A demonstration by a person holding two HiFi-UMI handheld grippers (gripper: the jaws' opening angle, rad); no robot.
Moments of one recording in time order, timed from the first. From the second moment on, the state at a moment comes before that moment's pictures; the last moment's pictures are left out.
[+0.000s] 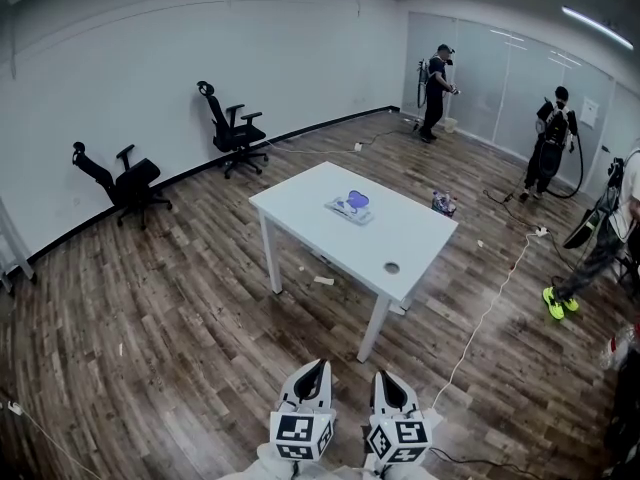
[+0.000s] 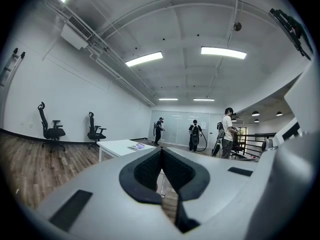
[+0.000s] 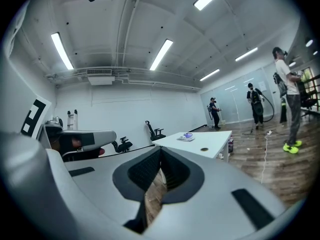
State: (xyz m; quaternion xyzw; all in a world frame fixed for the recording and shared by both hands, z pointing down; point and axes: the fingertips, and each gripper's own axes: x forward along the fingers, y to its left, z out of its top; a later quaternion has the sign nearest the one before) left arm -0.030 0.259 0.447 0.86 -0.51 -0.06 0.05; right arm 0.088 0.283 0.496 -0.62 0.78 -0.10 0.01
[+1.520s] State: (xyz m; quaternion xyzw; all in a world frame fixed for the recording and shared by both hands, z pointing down) left arm -0.039 0.094 0.442 0.86 -0.51 -0.06 0.06; right arm 0.075 0.117 0.493 -0.62 0.78 -0.10 0.00
